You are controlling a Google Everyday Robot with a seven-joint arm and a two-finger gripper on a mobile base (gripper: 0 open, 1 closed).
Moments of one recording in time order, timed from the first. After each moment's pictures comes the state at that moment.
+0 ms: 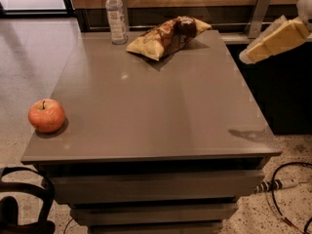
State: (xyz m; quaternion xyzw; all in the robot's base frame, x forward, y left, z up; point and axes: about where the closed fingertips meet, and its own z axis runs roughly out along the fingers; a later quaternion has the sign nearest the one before) arm 0.542 -0.223 1.051 -0.45 0.74 -0.07 0.49
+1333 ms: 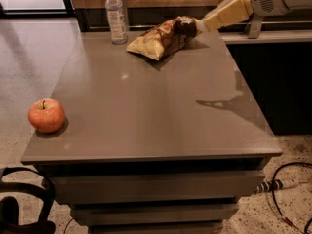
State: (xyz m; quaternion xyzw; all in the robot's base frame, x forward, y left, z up) arm 0.641 -0.168 1.058 -0.42 0.71 0.02 0.56
